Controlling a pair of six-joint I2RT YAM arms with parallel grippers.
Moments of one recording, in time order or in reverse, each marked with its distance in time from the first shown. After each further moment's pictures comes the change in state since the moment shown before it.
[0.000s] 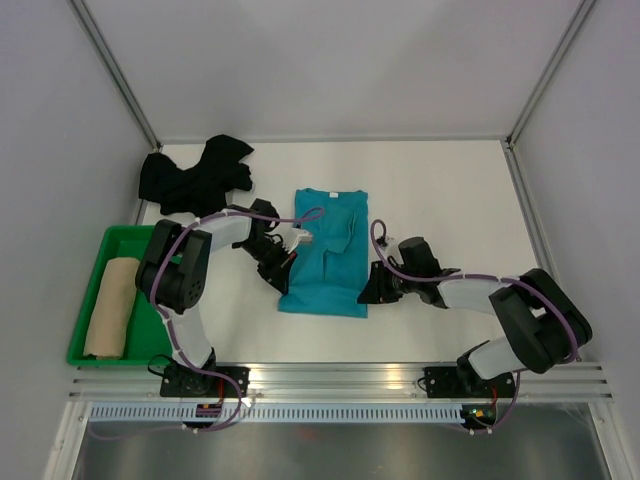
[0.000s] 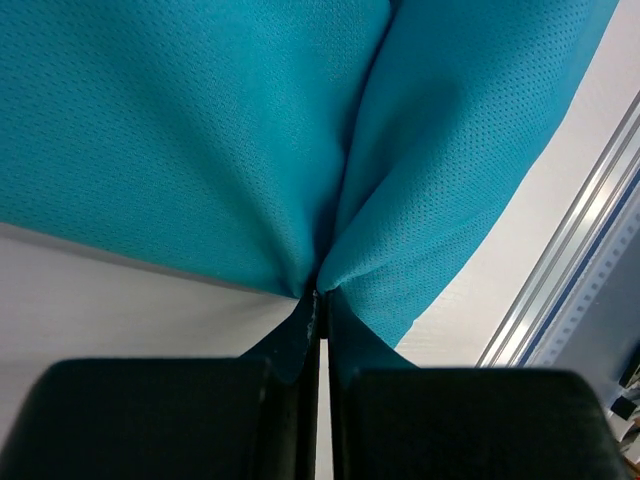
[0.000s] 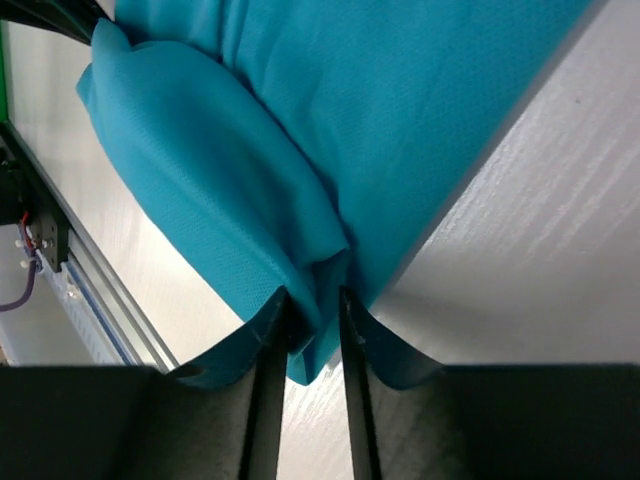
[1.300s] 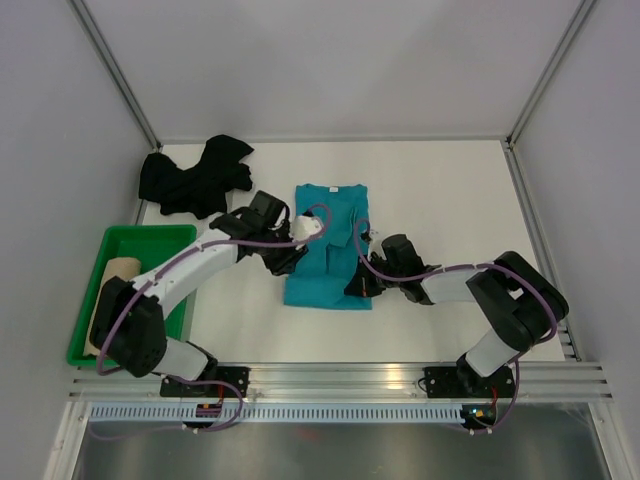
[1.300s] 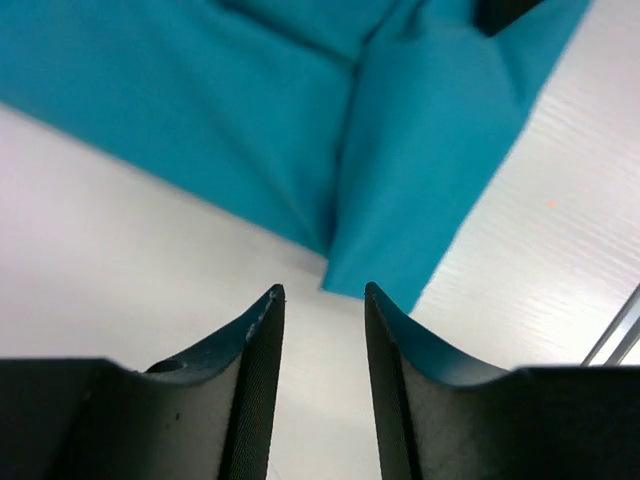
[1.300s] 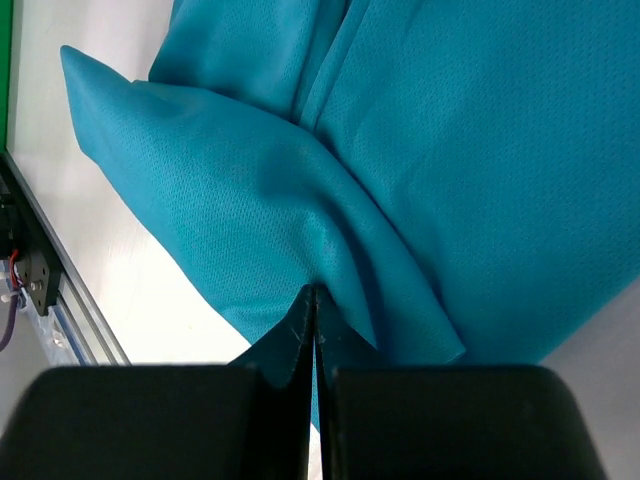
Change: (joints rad) left arm -0.134 -0.380 -0.032 0.128 -0.310 -0.084; right arm 0.095 0.146 0.079 0.163 0.089 0.021
